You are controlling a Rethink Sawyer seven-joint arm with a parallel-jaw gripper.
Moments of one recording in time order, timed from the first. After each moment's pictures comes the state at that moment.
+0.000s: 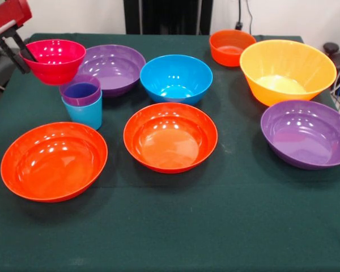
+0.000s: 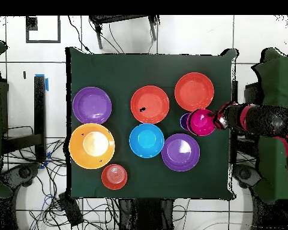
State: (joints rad) arm -1.32 -0.38 1.06 1.49 -0.64 1.12 0.84
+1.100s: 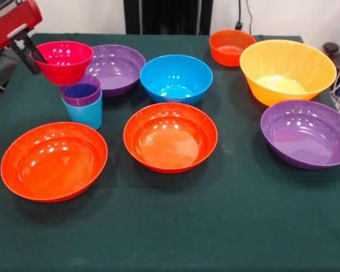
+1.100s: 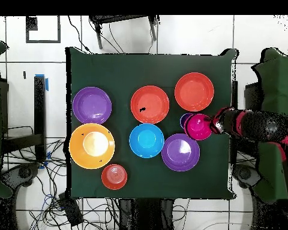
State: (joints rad) arm -1.33 -0.38 1.03 1.54 -0.64 1.08 0.84
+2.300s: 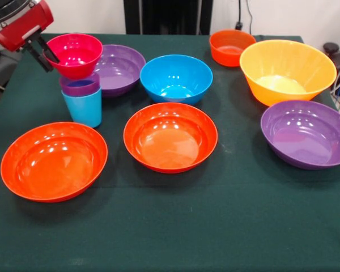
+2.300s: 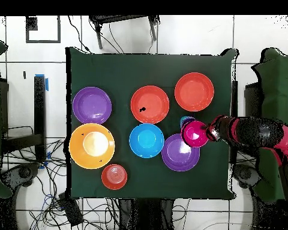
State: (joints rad) arm -1.33 -0.38 0.98 1.58 -0.64 1.08 0.84
